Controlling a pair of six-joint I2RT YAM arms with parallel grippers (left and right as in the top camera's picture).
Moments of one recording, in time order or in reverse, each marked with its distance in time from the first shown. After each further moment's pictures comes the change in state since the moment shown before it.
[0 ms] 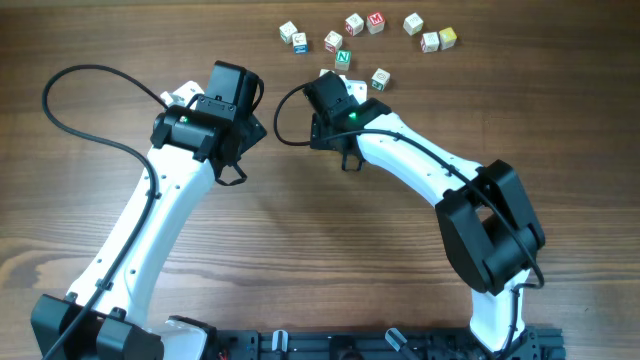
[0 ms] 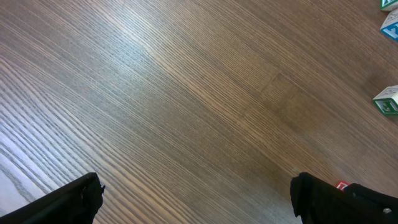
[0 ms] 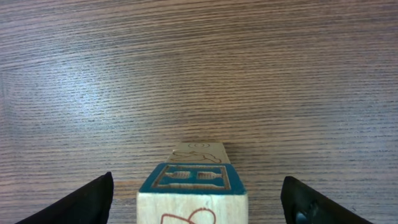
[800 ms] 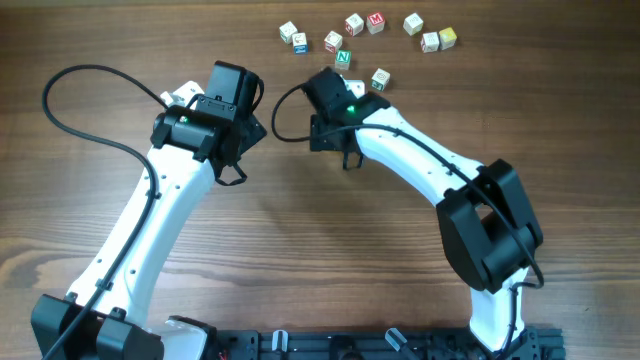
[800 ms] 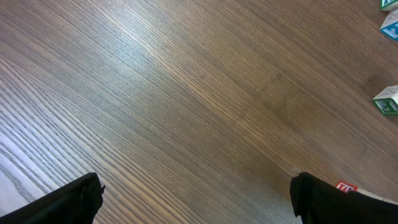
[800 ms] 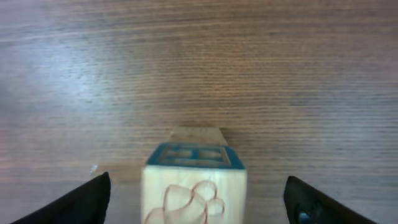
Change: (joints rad) left arm 0.000 0.000 0.000 0.000 0.000 0.000; right arm 0.000 0.011 0.090 -0.147 -0.024 -0.046
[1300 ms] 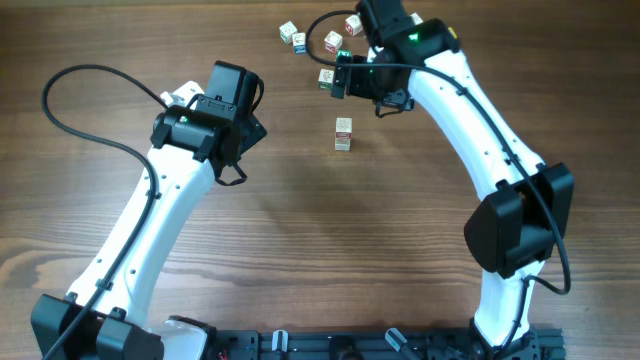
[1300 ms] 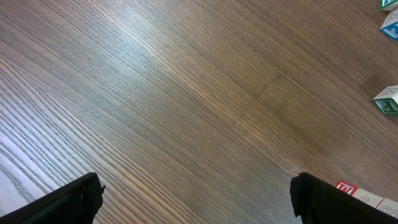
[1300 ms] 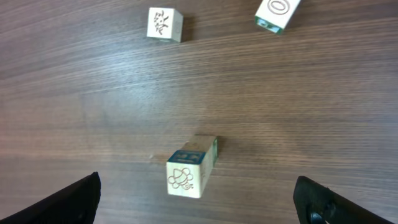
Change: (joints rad) left arm 0.000 0.000 0.000 0.000 0.000 0.000; right arm -0.201 0.005 0.381 -0.323 -0.293 -0.068
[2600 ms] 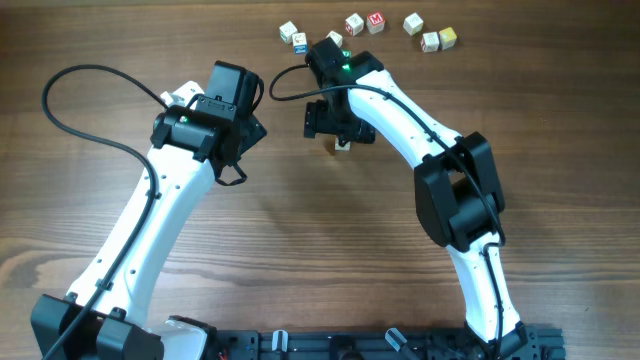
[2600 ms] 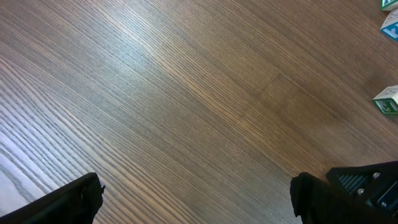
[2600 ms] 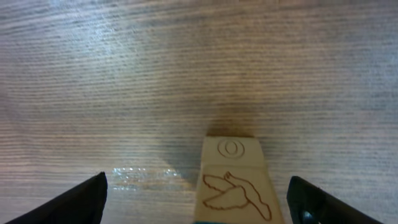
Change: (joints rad) left arm 0.000 0.000 0.000 0.000 0.000 0.000; right arm 0.124 0.269 0.007 0.028 0.037 0.068
